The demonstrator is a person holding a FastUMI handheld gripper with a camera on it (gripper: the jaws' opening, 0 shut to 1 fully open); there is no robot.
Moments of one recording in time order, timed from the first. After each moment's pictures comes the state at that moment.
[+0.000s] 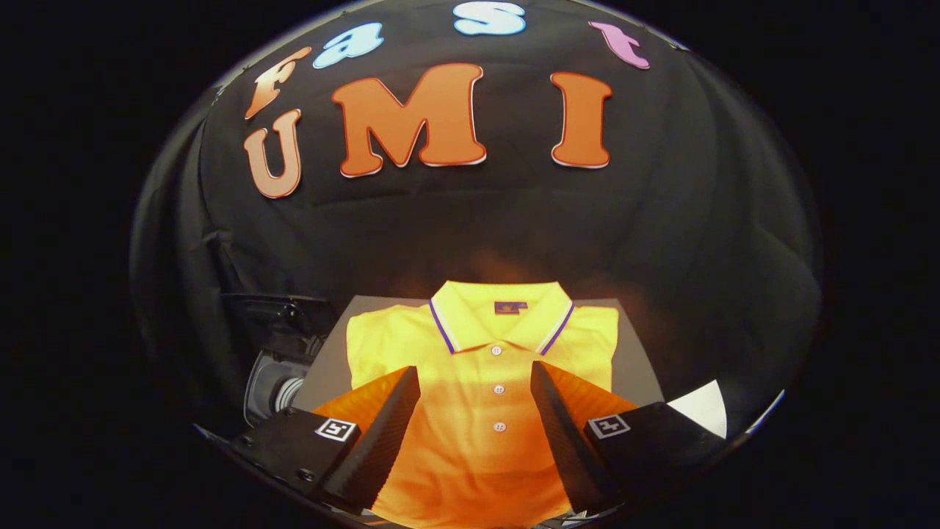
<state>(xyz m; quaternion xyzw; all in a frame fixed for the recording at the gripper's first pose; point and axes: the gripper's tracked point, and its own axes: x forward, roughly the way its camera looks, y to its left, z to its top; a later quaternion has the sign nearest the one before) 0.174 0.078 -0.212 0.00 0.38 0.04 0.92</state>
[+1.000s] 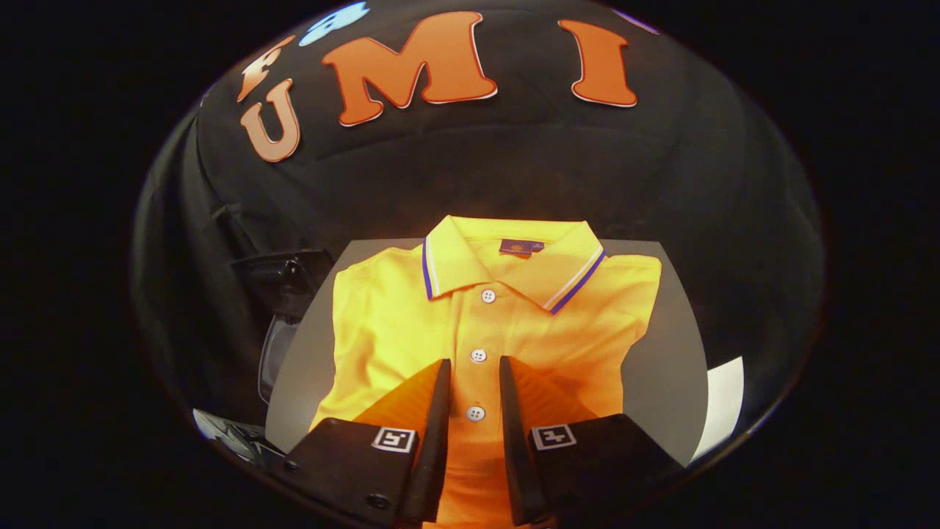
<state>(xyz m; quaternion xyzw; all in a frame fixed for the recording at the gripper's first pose) 0.167 0.069 -0.250 0.04 0.49 0.08 0.87</state>
